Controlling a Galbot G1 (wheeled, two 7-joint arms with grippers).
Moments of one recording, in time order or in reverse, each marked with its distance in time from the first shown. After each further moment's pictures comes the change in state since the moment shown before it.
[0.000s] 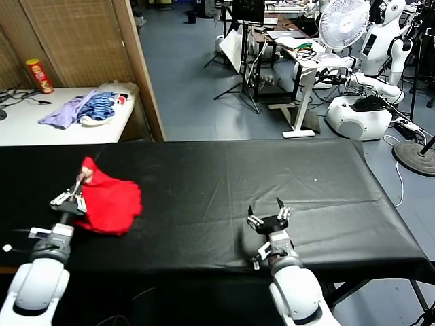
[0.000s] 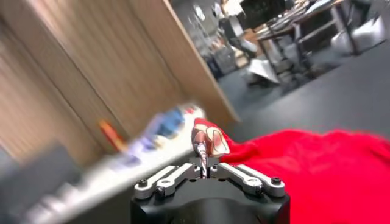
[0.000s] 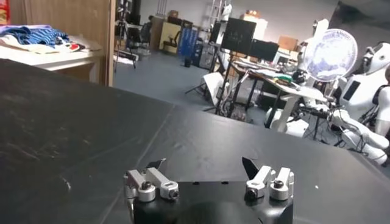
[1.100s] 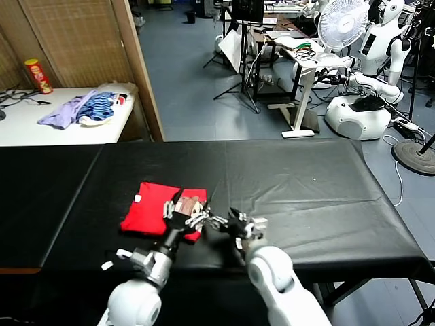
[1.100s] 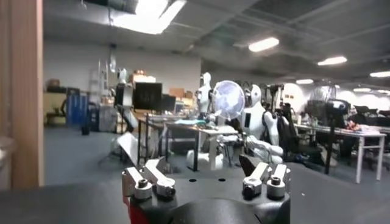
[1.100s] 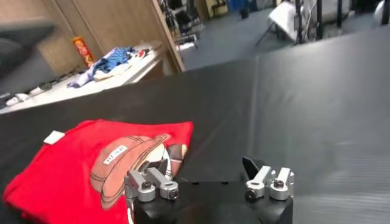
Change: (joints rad) left arm -0.020 -0.244 0.454 -0.028 -0.294 -0.315 0.071; right arm 0.258 0.079 -0.133 -0.311 0.612 -0.014 -0.017
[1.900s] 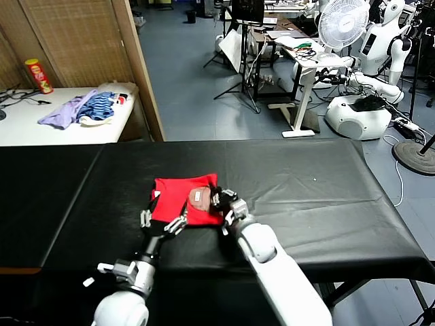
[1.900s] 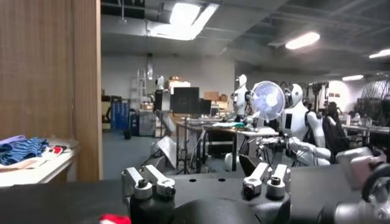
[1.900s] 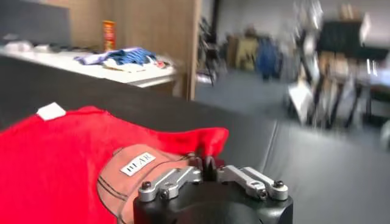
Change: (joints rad) left arm 0.073 0.016 -0.070 0.012 -0.025 -0.032 -0.098; right arm 0.157 -0.075 -0.046 -0.214 -0.541 0.309 -0.258
